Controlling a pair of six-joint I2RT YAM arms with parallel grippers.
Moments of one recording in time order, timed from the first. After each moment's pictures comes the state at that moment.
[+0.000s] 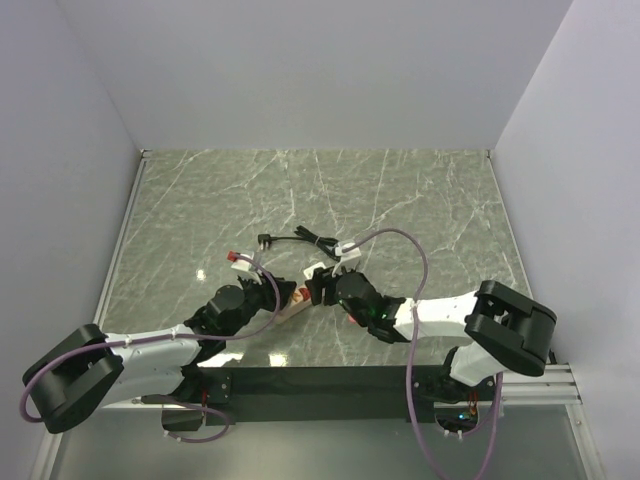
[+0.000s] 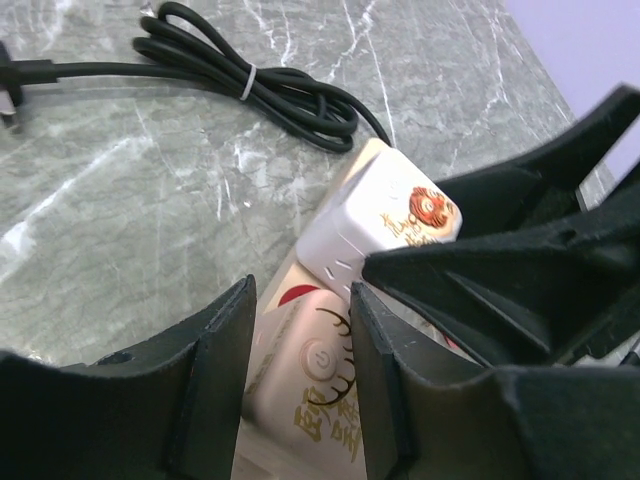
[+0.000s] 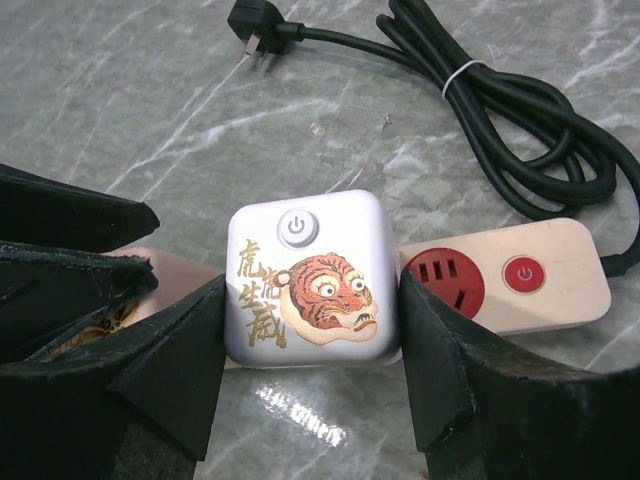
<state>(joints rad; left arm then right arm) -0.84 1.07 0.12 0.75 -0.20 -0.57 1.05 1.49 0.49 0.55 0.40 0.48</state>
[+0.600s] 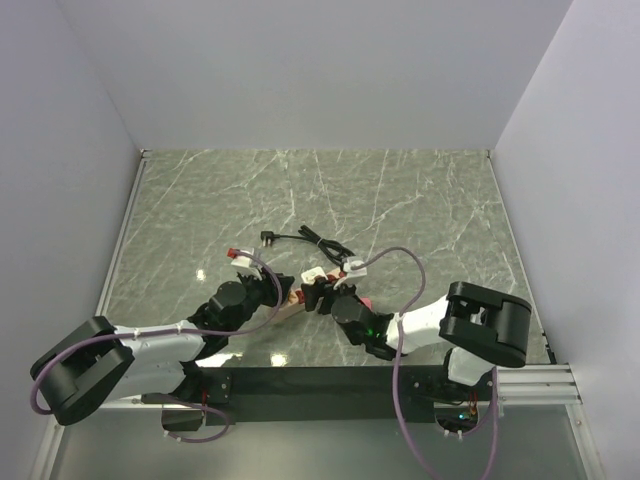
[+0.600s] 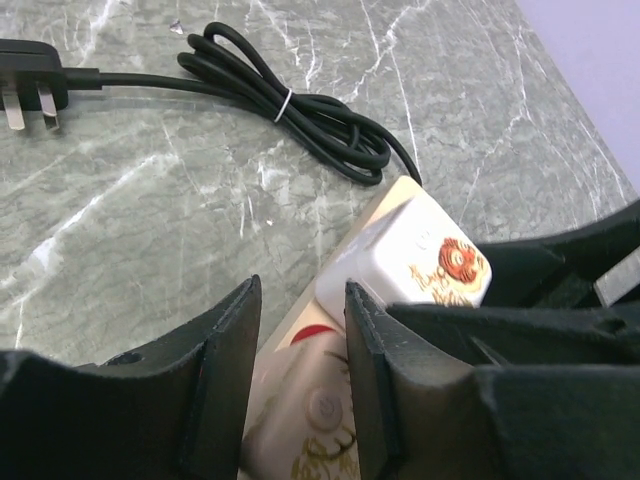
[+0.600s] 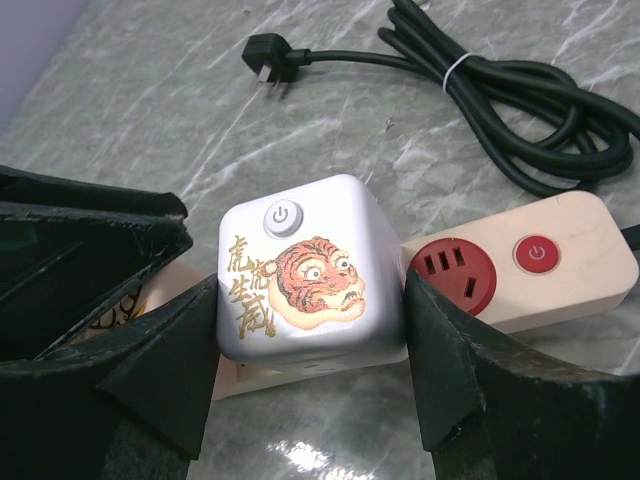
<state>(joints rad) -0.81 1.14 0.14 0.80 -0.22 -0.56 1.19 1.62 0.42 0.82 0.68 0.65</state>
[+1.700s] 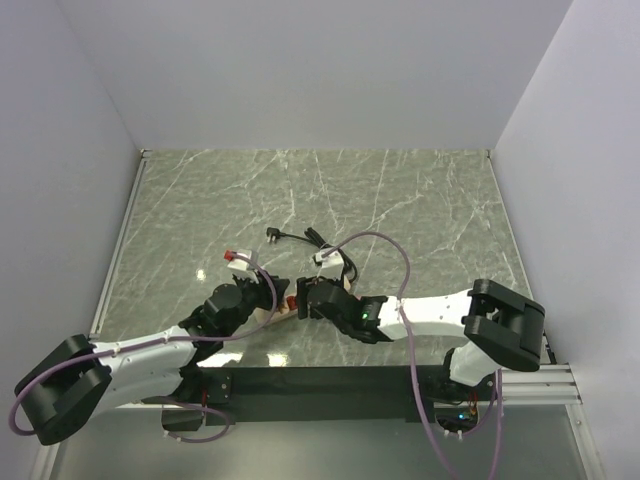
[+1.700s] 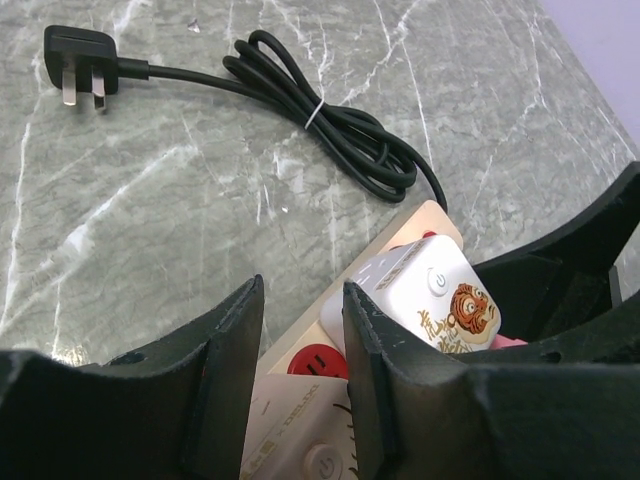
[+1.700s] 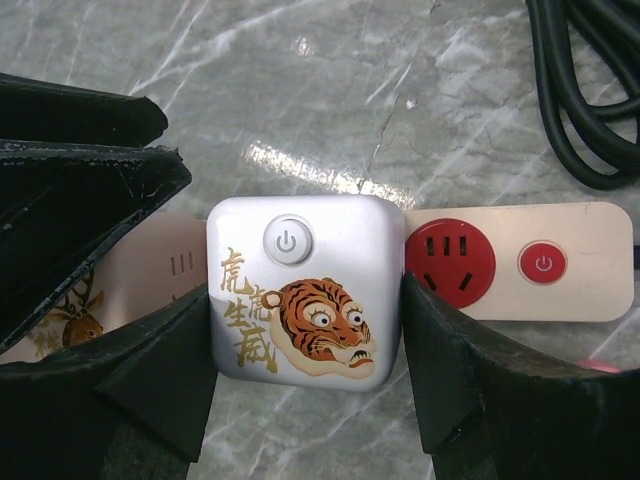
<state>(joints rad) -0.82 0.99 0.13 0.65 -0.25 -0.52 1.19 1.53 0.69 0.16 0.52 0.70</state>
